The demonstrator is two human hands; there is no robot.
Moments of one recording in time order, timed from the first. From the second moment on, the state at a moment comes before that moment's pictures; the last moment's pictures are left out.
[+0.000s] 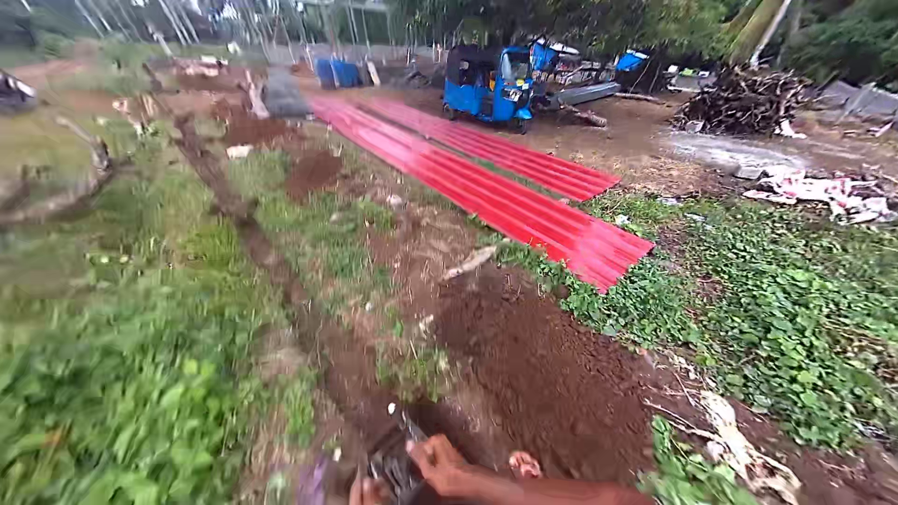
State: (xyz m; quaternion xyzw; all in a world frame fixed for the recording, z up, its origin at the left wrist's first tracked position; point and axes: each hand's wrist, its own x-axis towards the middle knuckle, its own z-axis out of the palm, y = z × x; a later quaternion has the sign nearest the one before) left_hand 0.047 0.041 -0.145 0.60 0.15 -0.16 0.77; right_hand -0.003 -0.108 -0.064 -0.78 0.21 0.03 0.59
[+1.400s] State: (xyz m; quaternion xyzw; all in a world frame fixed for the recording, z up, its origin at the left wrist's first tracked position) left_hand -0.177 0.191 -0.112 0.77 0.38 -0.34 0.39; right_hand -0.118 -0.377 -0.014 -0.81 0.37 0.12 0.44
